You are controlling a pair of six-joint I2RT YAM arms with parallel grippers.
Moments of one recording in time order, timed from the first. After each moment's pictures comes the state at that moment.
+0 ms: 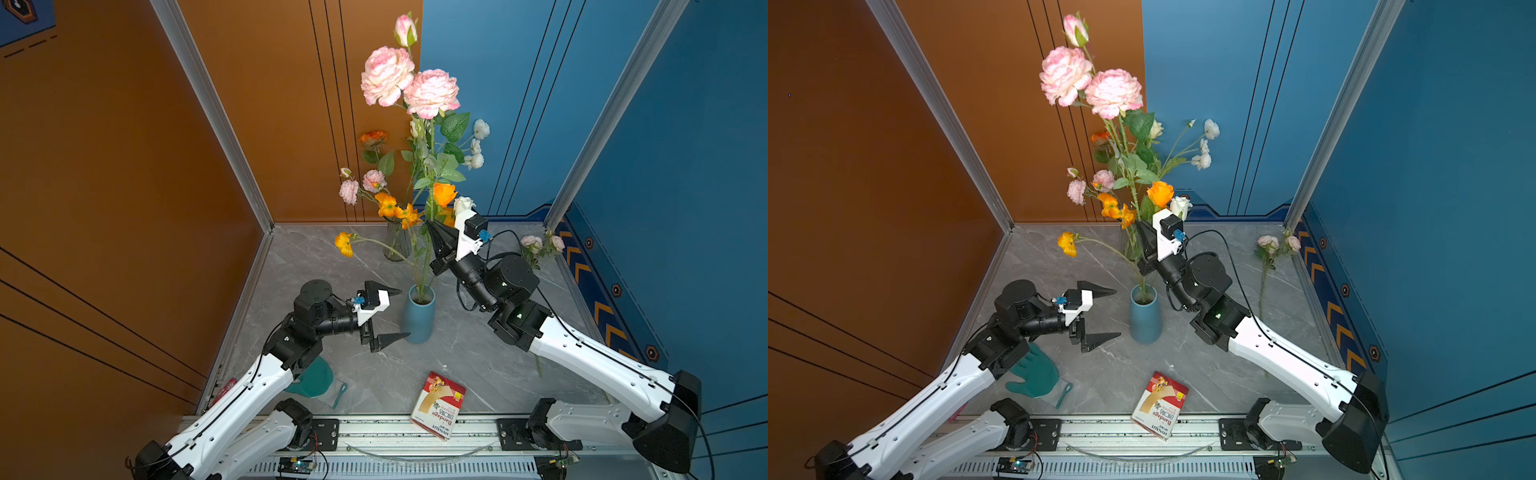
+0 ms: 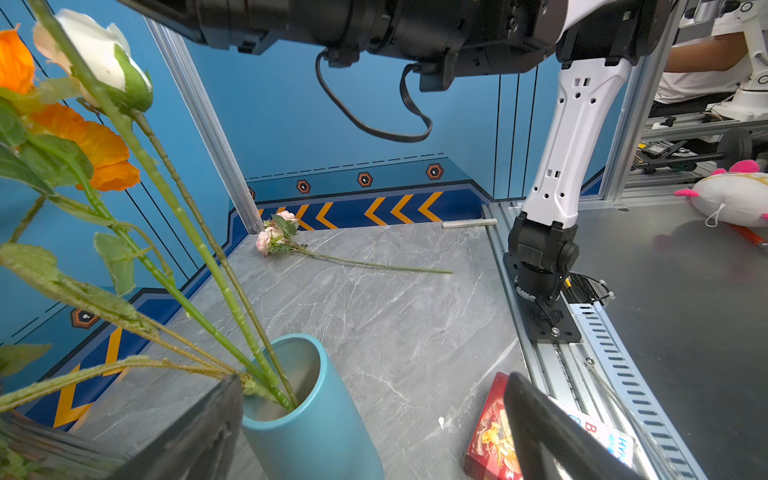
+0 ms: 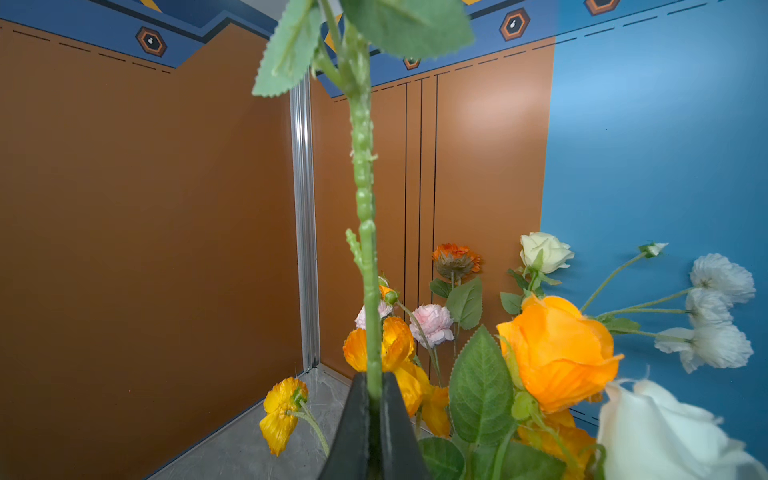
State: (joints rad) left arm -0.53 0.88 0.73 0.00 0.82 0.30; right arm 0.84 1.24 1.11 0.43 0.19 -0.05
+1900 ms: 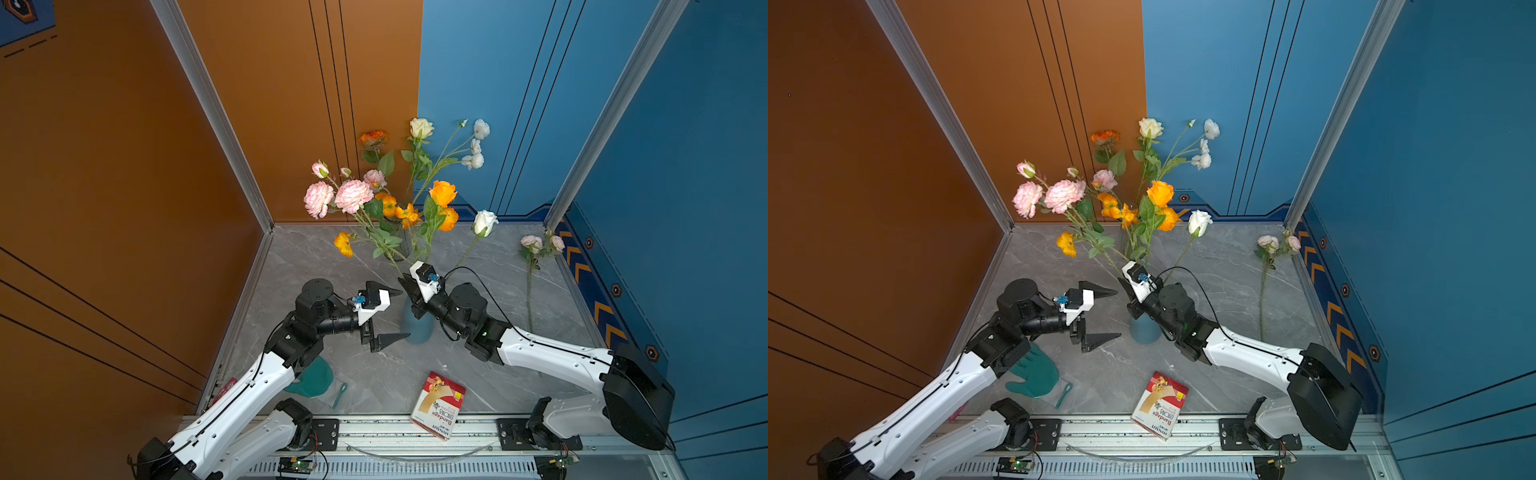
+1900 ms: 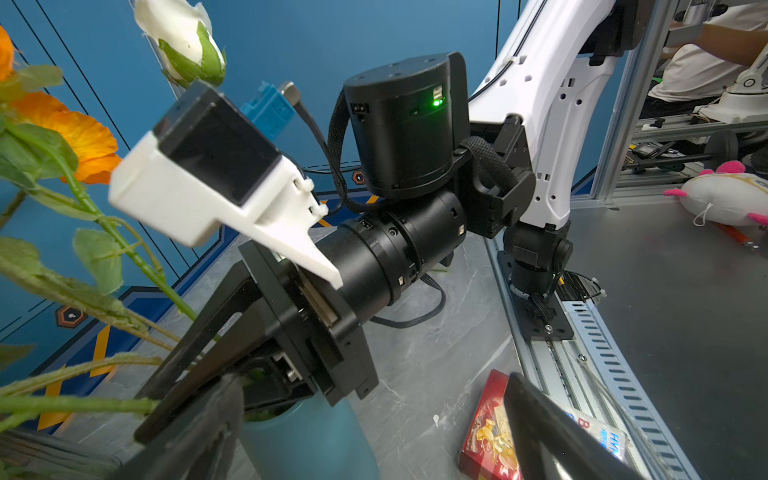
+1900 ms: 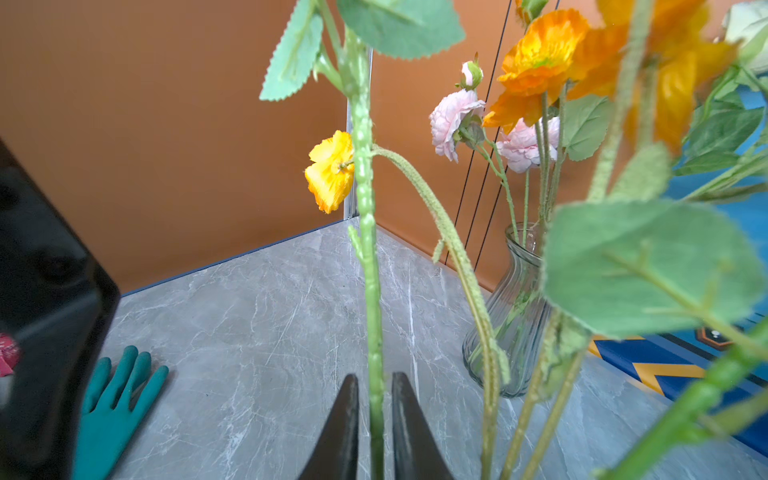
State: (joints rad) left arm -0.53 0.90 0.73 0.00 0.84 0.30; right arm 0.89 1.37 0.79 0.55 0.09 -0.09
